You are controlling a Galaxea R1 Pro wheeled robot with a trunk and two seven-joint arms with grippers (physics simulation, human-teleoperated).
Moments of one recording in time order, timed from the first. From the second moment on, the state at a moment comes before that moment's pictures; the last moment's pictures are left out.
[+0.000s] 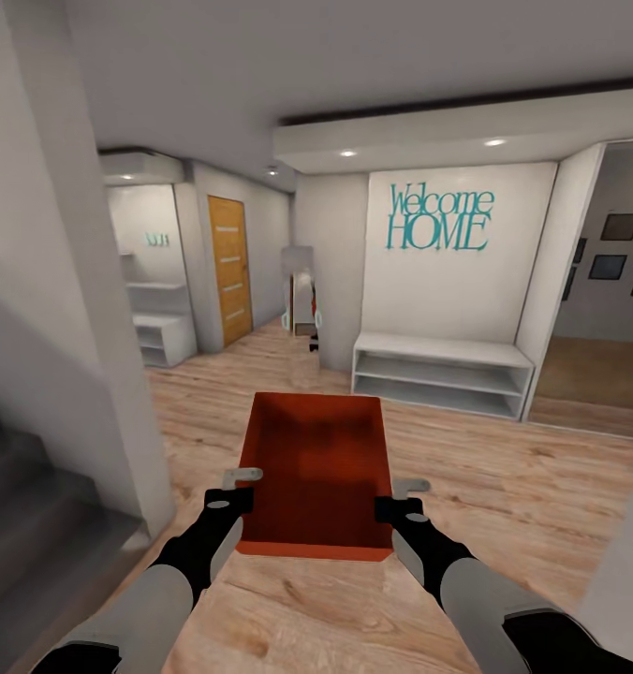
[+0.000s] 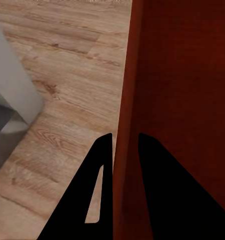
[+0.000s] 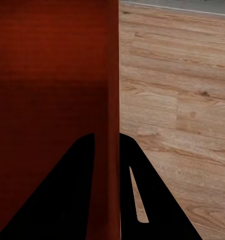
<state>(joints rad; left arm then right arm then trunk) -0.73 -0.13 -0.04 -0.44 0.01 0.18 0.28 -0.80 0.12 0.08 -0.20 -0.07 -0.01 -0.17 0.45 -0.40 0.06</state>
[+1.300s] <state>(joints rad) -0.73 -0.13 -0.04 -0.44 0.01 0.18 0.28 -0.80 0.12 0.08 -0.20 -0.07 -0.01 -0.18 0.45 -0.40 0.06</state>
